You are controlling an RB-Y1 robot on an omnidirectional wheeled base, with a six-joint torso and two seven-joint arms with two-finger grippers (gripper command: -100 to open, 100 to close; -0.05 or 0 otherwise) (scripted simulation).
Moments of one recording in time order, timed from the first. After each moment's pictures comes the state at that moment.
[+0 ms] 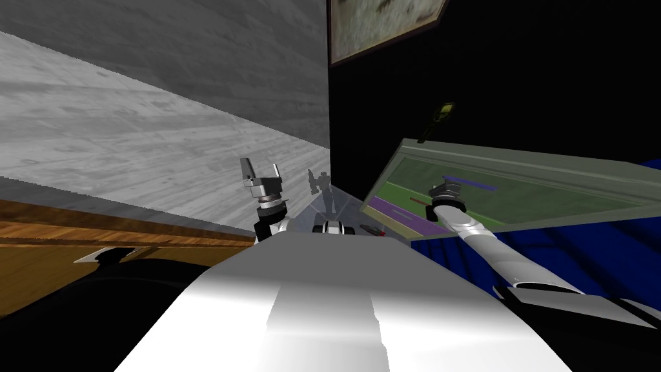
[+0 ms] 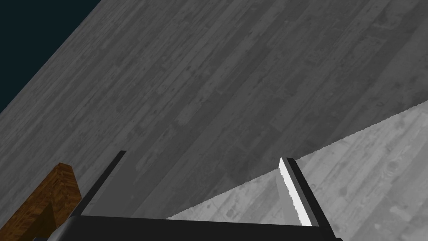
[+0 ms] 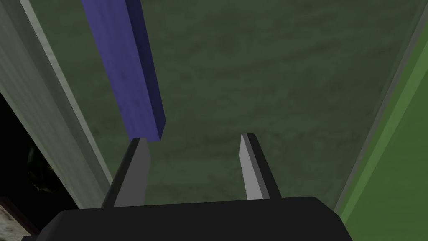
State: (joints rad) left arm 0.52 0.00 -0.07 -2.39 0.11 -0.57 -0.05; right arm 0.09 -1.03 0.06 -1.22 1.36 0.47 0.59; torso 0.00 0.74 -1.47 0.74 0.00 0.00
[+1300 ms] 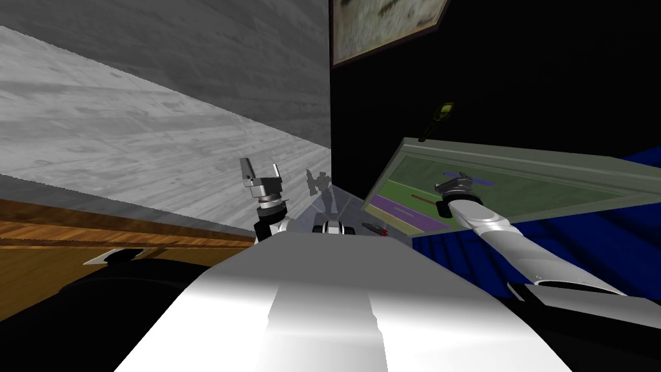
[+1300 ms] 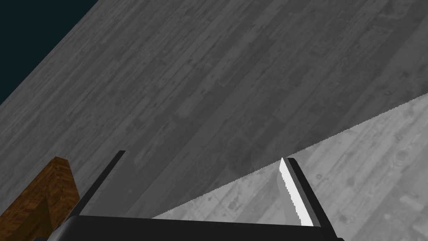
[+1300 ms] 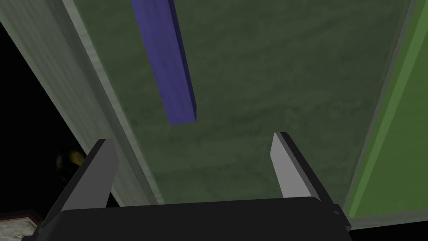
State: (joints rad) left arm 0.52 0.00 -0.07 -2.39 0.11 -0.57 -0.05; right arm 0.06 -1.12 0.02 -1.18 1.25 0.33 0.55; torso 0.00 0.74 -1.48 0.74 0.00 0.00
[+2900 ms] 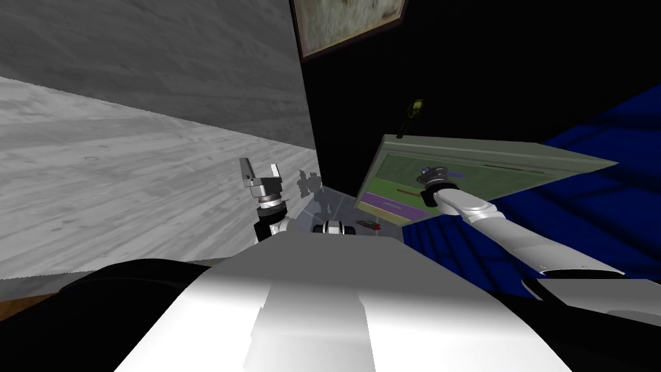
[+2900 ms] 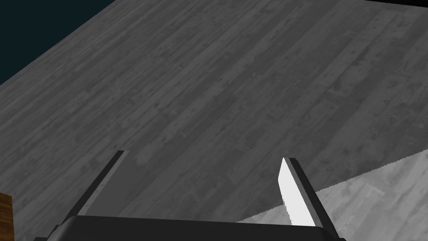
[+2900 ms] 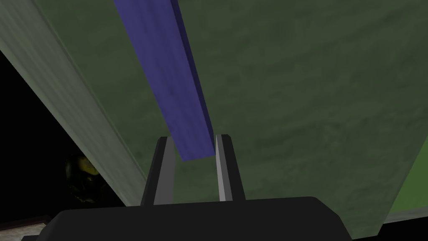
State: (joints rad) left arm 0.52 0.00 -0.07 -2.39 0.11 -0.57 -0.05; right arm -0.03 -1.22 0.22 -1.40 0.99 0.40 0.66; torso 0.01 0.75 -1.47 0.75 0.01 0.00
